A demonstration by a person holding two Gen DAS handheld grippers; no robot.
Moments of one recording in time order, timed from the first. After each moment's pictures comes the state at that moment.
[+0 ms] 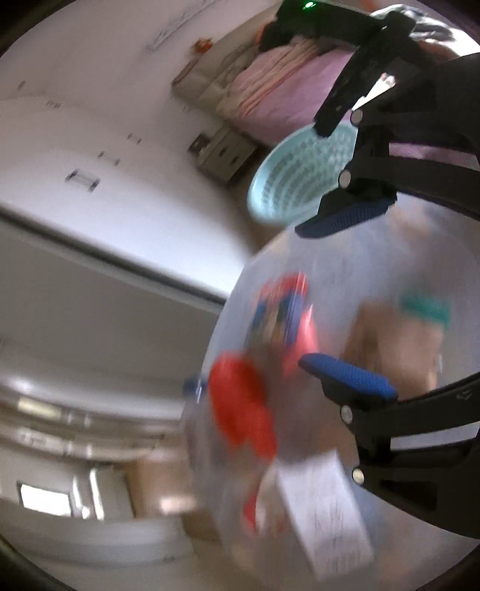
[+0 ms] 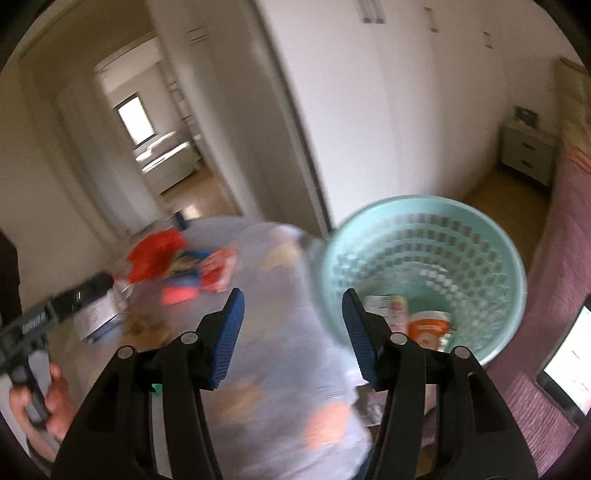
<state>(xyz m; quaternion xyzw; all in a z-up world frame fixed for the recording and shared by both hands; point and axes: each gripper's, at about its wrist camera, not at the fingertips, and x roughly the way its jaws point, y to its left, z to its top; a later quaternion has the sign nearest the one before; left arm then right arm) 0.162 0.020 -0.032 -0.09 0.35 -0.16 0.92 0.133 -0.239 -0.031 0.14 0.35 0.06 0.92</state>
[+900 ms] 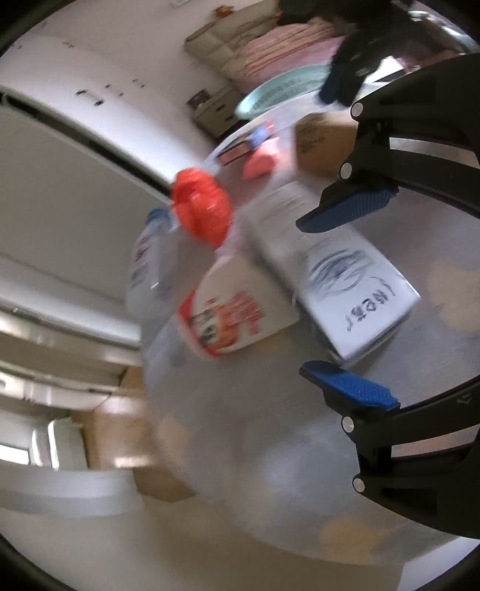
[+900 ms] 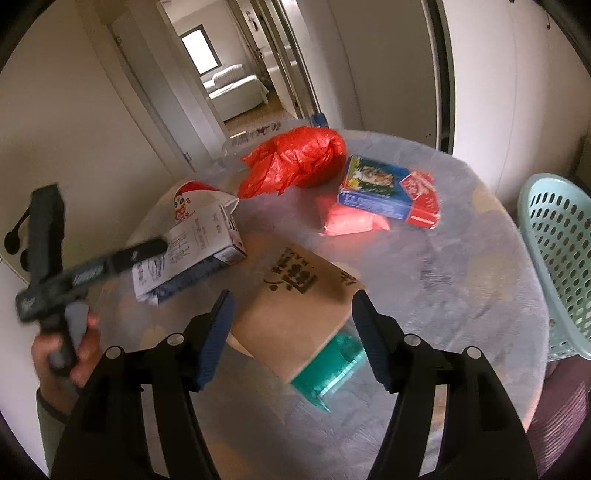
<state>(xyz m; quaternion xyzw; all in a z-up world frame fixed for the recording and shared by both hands) 0.170 0.189 -0.088 -0.12 0.44 -0.11 0.88 0.165 -0.054 -0.064 0.09 0.44 0.18 0.87</state>
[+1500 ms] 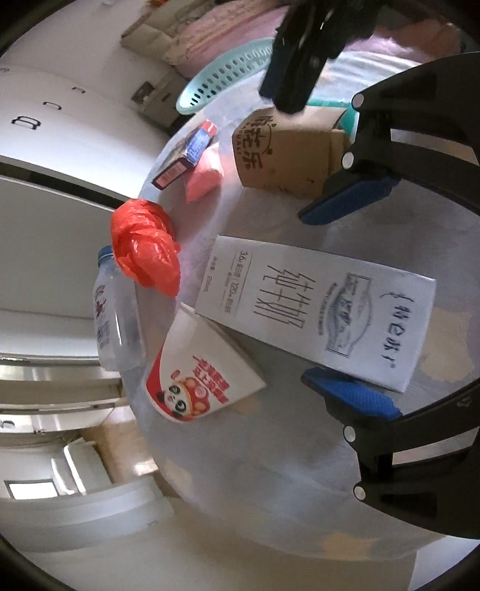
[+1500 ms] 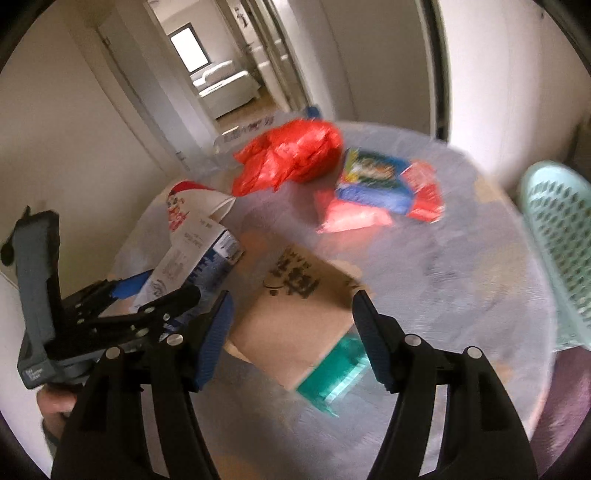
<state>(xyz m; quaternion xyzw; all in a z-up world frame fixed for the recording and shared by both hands) 0.168 0.123 -0.099 0.00 0.46 -0.09 0.88 0.162 -0.051 -0.062 0.08 0.44 0.16 0.88</state>
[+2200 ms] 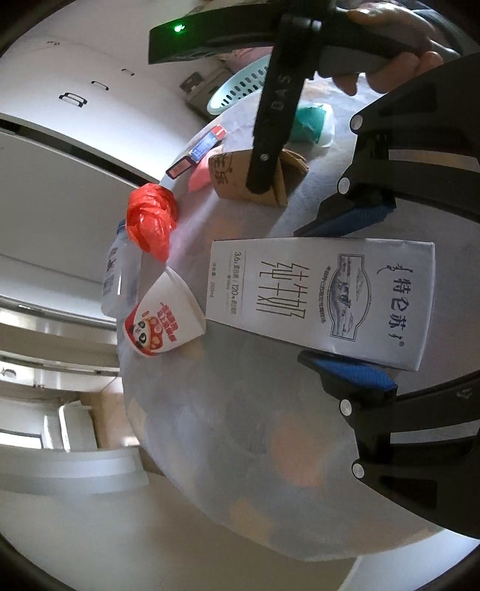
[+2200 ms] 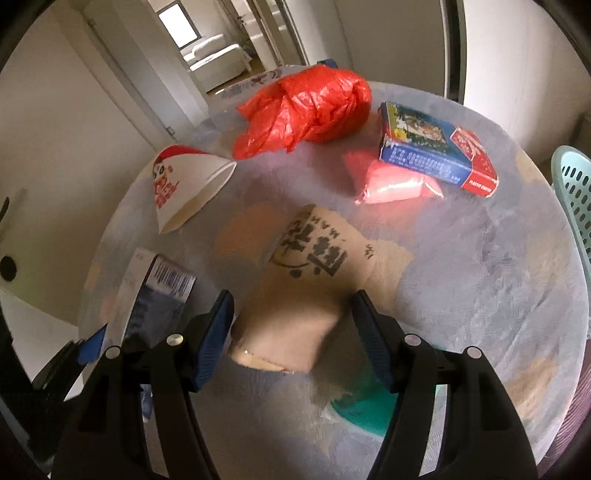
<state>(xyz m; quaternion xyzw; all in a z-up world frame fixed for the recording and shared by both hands) 0.095 0.159 -0.098 -0.09 0.42 -0.05 0.90 0.195 -0.004 -0.098 0.09 0.50 0.15 0.85</state>
